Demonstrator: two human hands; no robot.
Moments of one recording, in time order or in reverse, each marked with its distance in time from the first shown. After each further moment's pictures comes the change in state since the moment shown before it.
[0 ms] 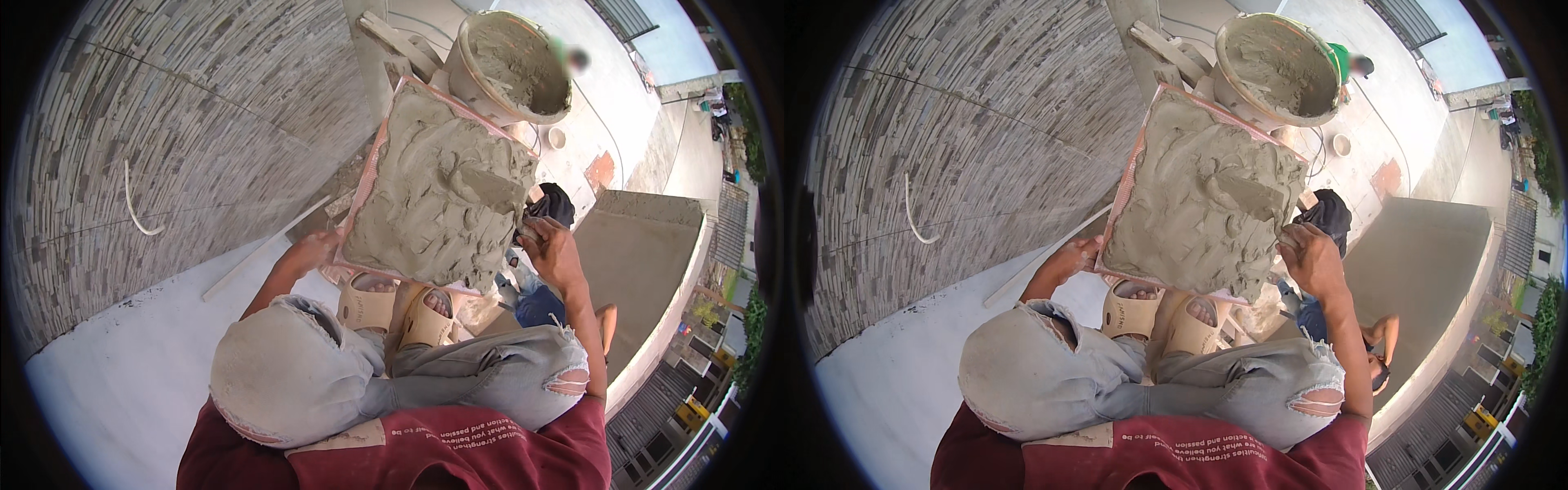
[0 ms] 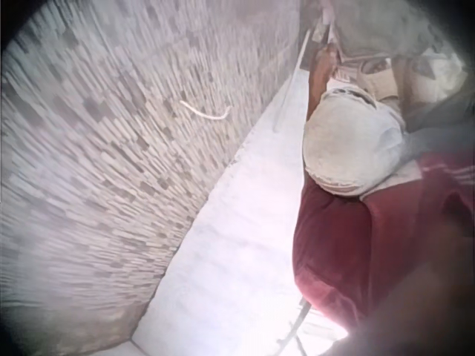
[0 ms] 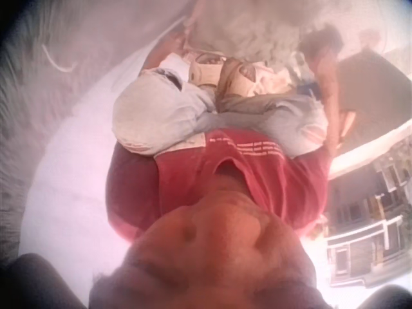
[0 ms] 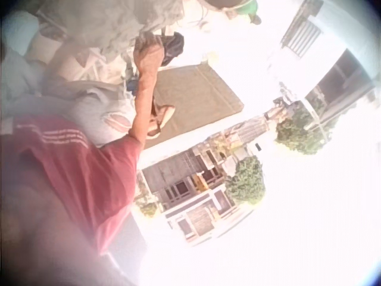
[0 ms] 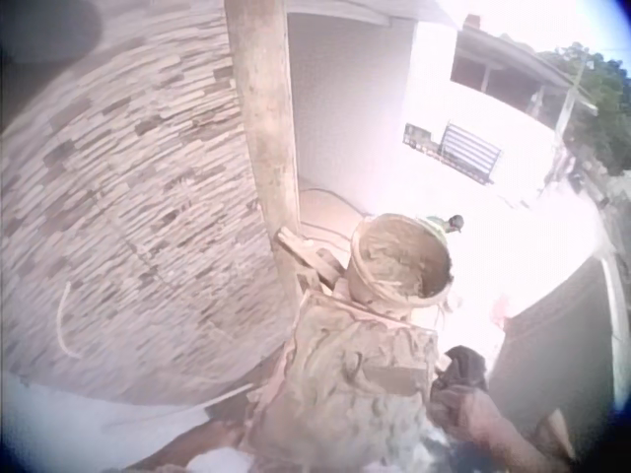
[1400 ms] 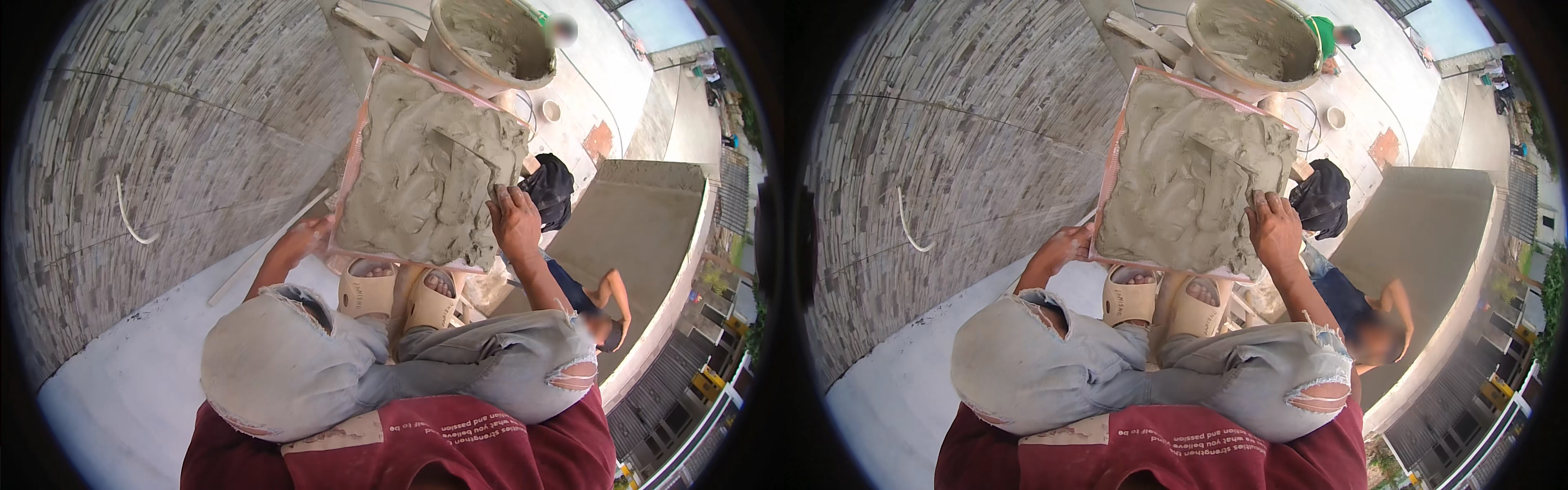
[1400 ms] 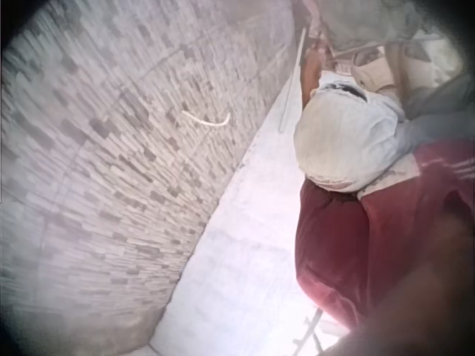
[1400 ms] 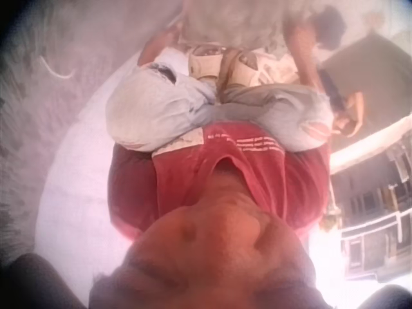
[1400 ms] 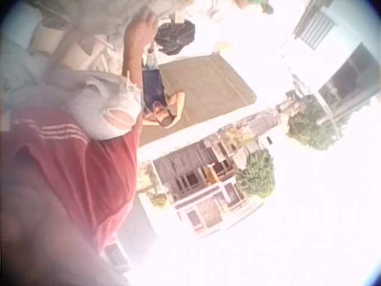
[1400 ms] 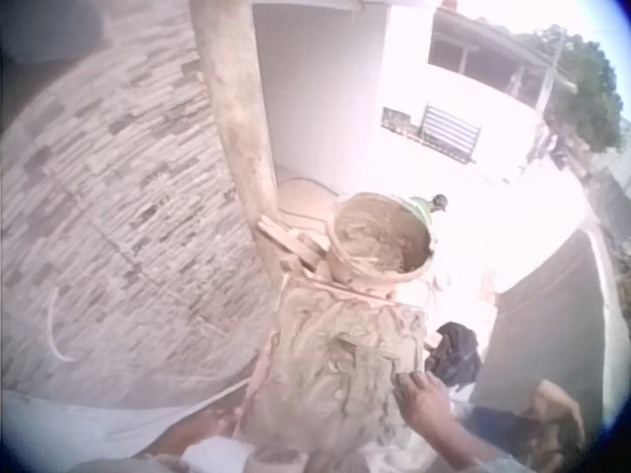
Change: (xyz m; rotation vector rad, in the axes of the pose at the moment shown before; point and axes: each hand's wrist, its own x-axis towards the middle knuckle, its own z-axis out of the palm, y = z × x) left_hand -0.010 0.017 -0.010 -0.025 -0.093 0.020; right_hand 0.000 0.011 0.102 -0.298 0.369 -0.037
